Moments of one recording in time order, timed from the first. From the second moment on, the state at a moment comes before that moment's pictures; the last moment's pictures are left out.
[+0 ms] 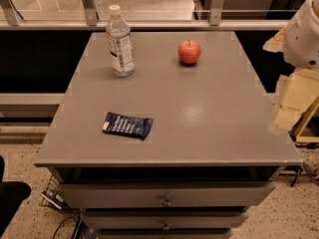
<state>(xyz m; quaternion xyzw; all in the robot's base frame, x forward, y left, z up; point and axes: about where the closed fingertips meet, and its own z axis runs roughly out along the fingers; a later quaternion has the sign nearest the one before) 0.438 -0.217 0.976 -0.60 0.78 -0.03 0.16</state>
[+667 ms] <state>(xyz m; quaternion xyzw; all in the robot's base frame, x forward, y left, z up) 0.439 -0.216 0.977 -0.60 0.78 -0.03 0.16</state>
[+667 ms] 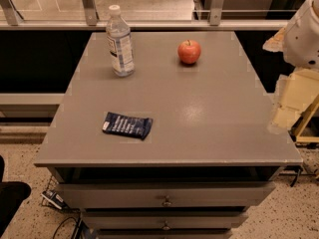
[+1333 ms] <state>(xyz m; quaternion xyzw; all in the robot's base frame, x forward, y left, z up) 0.500 -0.176 0.971 -0.53 0.79 0.03 0.31</state>
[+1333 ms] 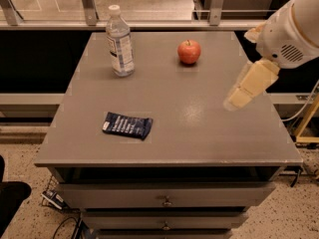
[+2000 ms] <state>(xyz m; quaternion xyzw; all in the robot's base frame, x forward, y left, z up) 0.572 -0.091 0.967 -0.48 0.74 0.14 0.45</state>
